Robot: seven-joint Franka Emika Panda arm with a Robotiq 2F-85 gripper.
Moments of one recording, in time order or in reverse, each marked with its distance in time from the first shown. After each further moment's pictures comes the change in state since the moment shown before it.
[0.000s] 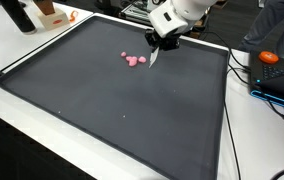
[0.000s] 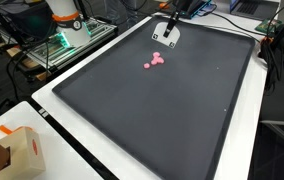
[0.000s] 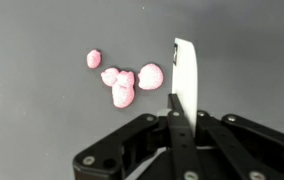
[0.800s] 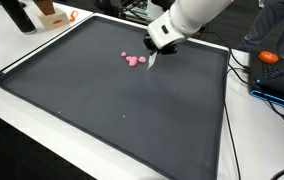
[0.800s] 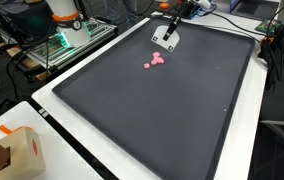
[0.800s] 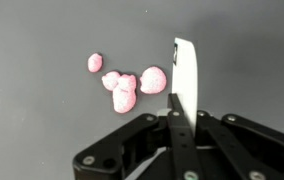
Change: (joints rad) arm 0.016 0.087 -0.015 0.092 -0.004 -0.085 0.000
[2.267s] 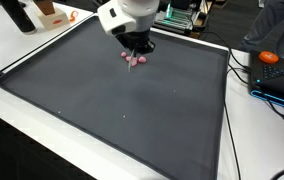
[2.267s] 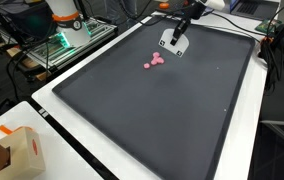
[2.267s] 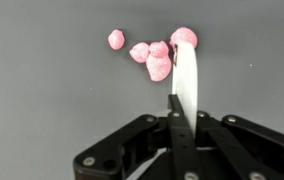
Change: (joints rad) arm -0.135 -0.013 -0.062 0.083 0.173 0.067 -0.069
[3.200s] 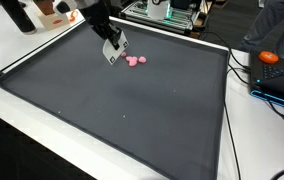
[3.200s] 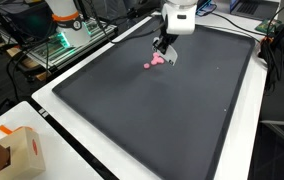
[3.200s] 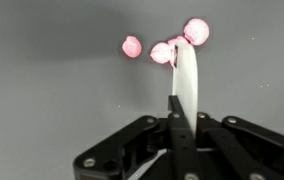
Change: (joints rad) arm -0.242 -0.122 -0.042 -0.192 0.387 0.168 -0.229
